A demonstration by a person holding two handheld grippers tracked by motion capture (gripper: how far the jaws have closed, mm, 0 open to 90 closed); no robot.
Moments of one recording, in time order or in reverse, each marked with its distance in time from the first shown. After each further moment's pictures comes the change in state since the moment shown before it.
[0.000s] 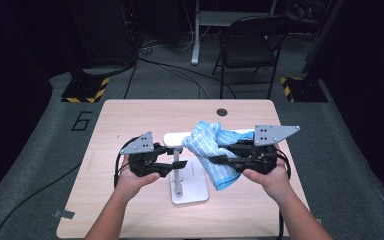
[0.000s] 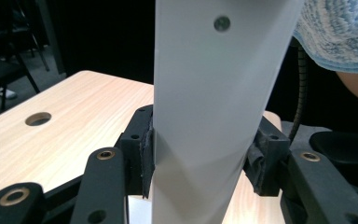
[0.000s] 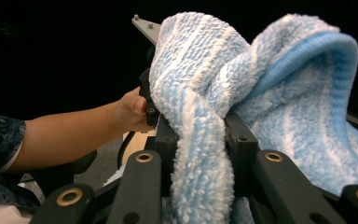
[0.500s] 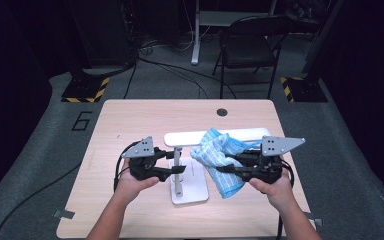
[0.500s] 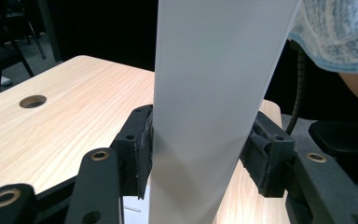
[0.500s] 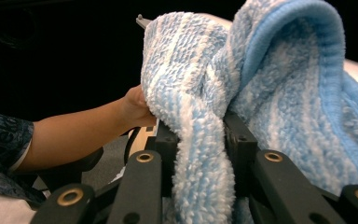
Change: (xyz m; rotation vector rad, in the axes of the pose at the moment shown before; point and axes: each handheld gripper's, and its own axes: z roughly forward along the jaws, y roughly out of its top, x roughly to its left) left arm 0.002 -0.016 0.001 0.024 -0.006 -0.024; right arm 0.001 -0.036 -0.013 -0.039 0.005 0.061
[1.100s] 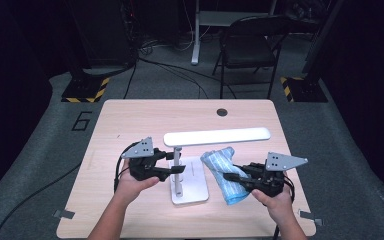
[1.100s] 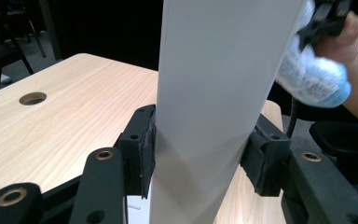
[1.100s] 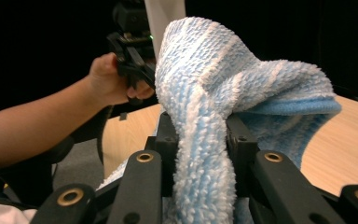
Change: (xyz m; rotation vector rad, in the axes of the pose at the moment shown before) left arm 0.001 -0.003 0.000 -0.009 0.000 -0.009; right arm 0.000 -0.056 -0.011 -0.020 -0.139 0.049
